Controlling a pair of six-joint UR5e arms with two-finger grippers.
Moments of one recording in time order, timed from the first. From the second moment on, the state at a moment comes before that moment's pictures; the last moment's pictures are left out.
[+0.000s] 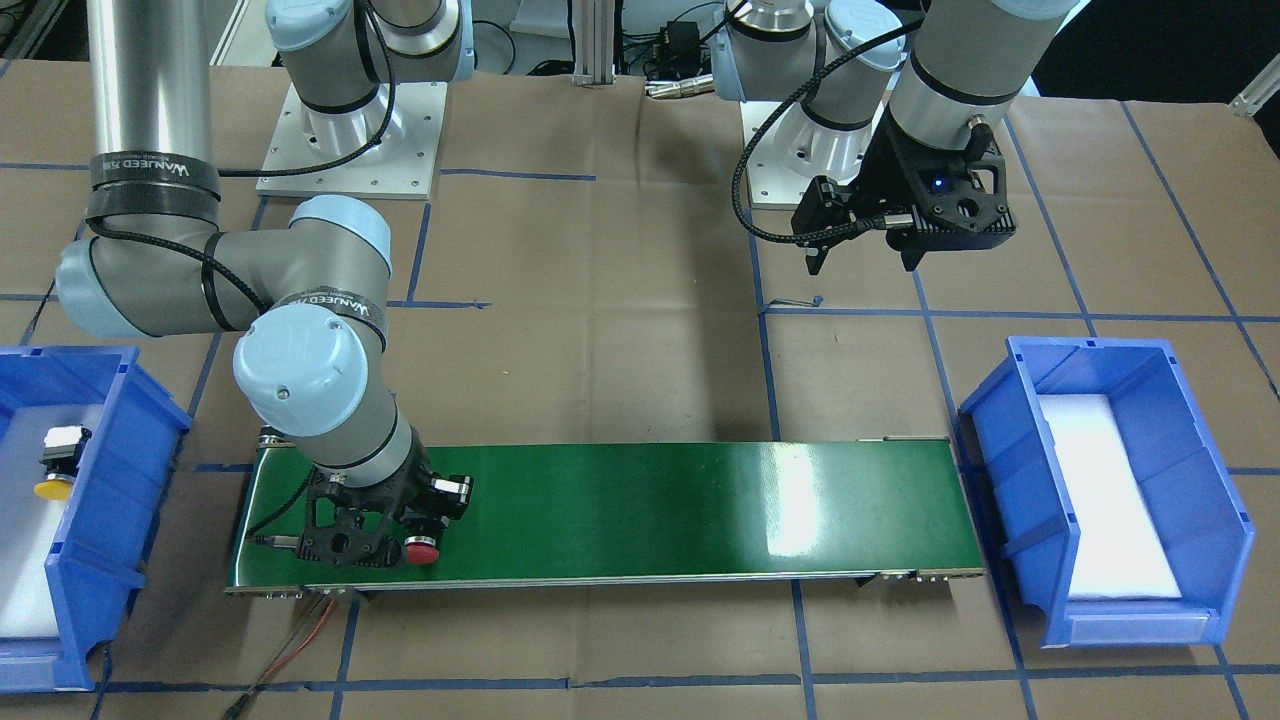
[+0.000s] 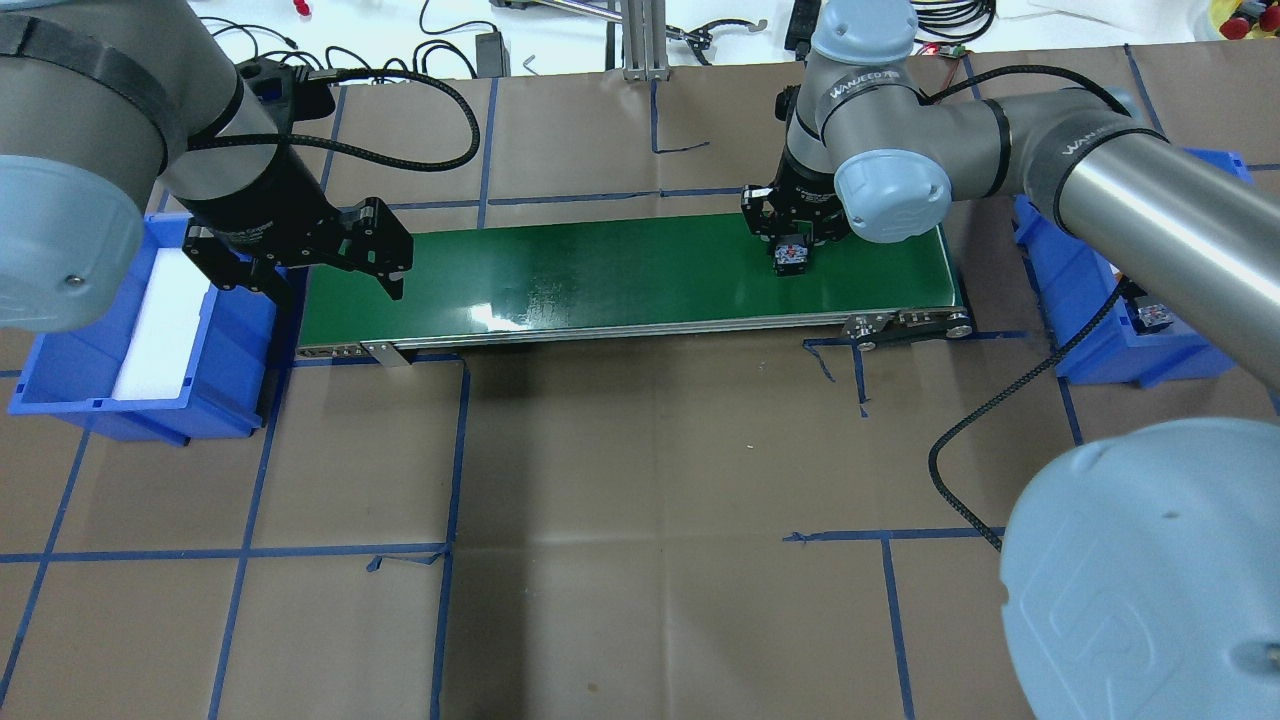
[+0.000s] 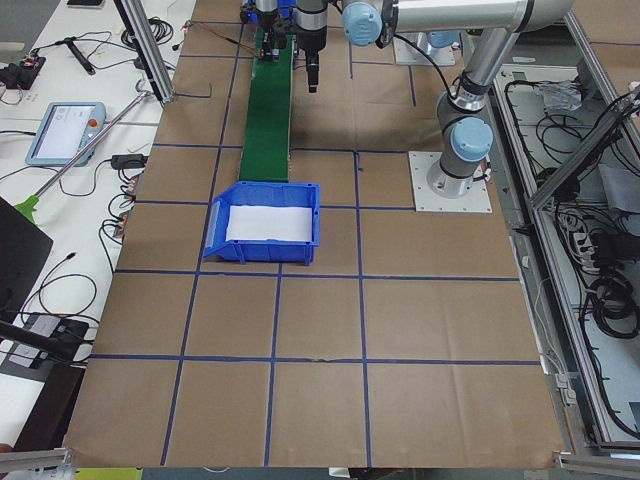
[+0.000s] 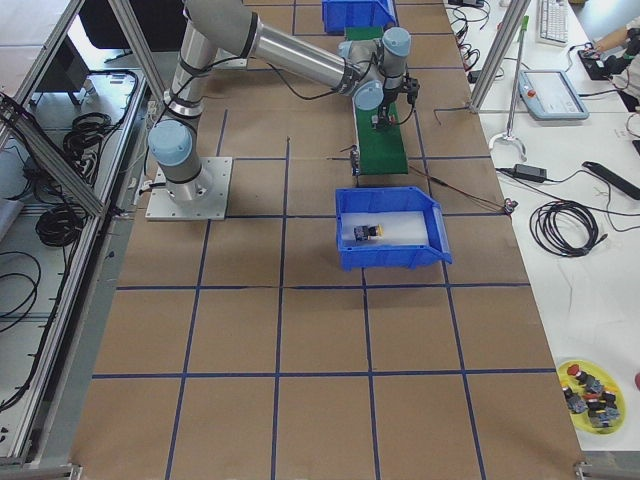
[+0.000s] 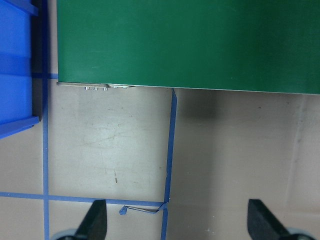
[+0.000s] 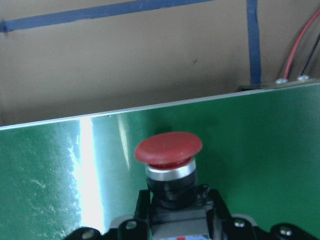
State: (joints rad) left arm -1.55 -1.52 -1.70 -1.50 1.57 -0.05; right arm 1.66 -1.08 1.56 -2.09 -1.53 0.21
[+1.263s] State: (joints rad) left arm -1.55 -1.52 -1.70 -1.50 1.57 -0.04; right arm 1.14 -1.19 1.29 -1.79 -1.59 -0.53
